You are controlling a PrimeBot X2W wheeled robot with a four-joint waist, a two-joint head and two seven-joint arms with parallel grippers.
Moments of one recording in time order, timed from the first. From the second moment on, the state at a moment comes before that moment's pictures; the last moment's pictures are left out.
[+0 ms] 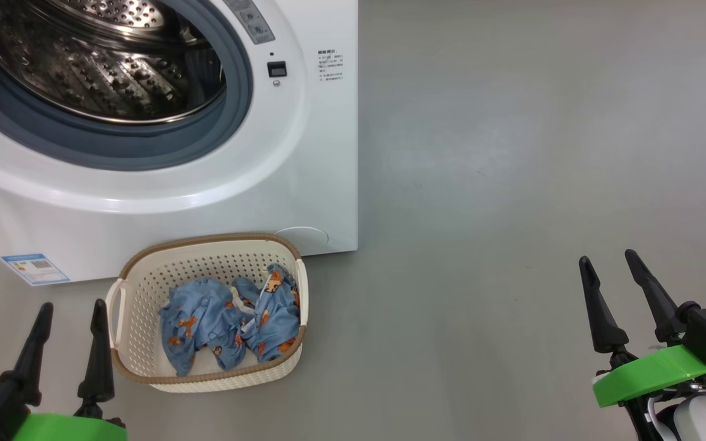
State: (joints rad) left arm -0.11 0.17 0.11 0.26 -0.26 -0.13 -0.26; right arm -0.11 -0.21 0.07 0.23 0.33 0.13 -0.25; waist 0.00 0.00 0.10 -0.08
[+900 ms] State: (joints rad) left arm -0.12 0.17 0.09 0.27 -0.26 -0.13 -0.26; right arm -0.11 -0.20 0.07 0.23 0.33 0.13 -0.25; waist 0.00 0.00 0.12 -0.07
